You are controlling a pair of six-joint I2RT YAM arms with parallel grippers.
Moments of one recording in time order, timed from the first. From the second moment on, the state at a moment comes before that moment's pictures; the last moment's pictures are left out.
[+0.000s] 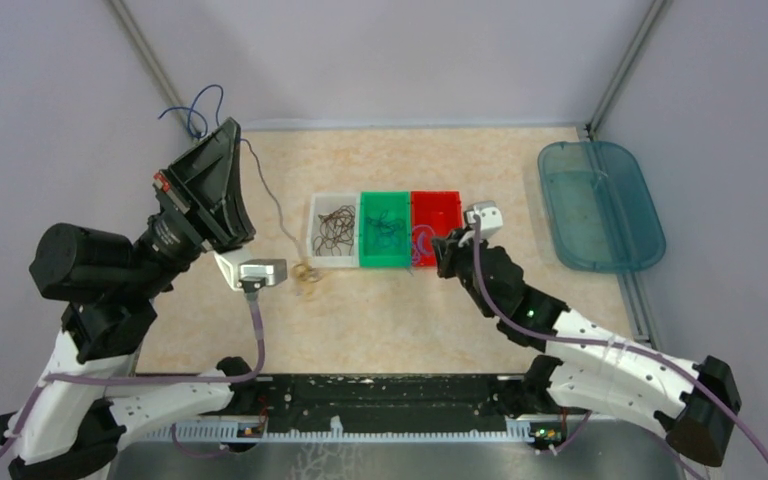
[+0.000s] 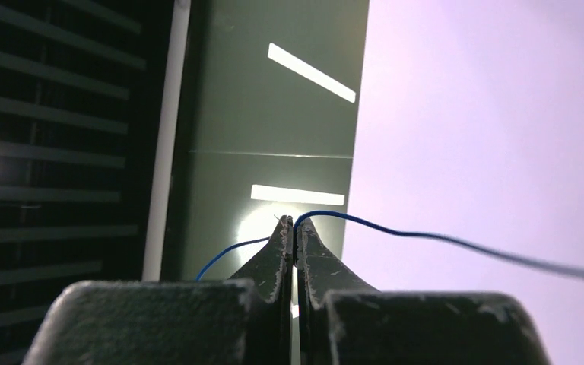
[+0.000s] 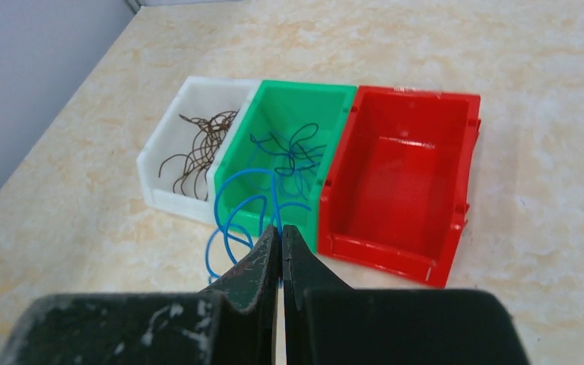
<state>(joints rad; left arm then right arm) -0.88 0.81 1.44 -0.11 0.11 1.98 0.92 0.79 0.56 0.06 0.50 0.38</state>
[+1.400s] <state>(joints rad) -0.88 0.76 1.36 0.18 0.39 1.77 0.73 1.69 1.02 0.26 0.17 0.21</state>
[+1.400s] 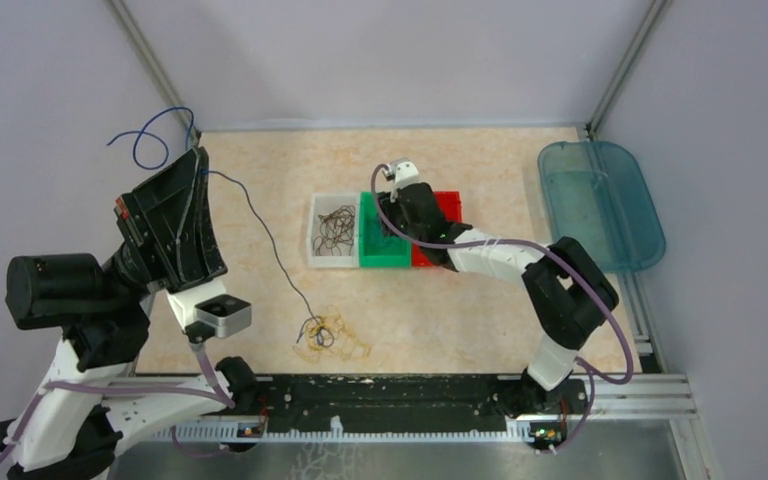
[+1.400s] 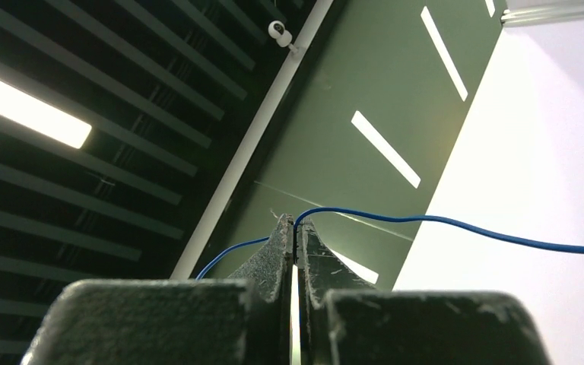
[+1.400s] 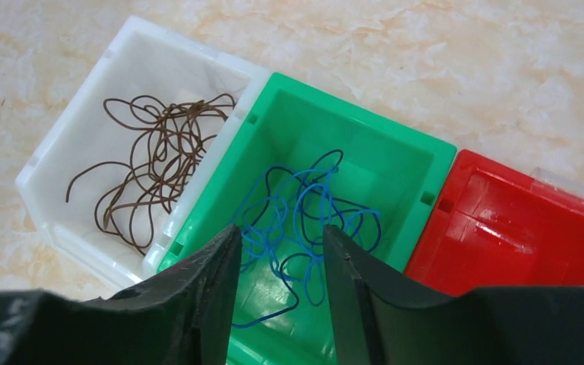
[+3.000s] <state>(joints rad) -0.88 0.76 1.24 0.11 0.53 1.65 0.98 1.14 0.52 0.77 -0.55 0.50</state>
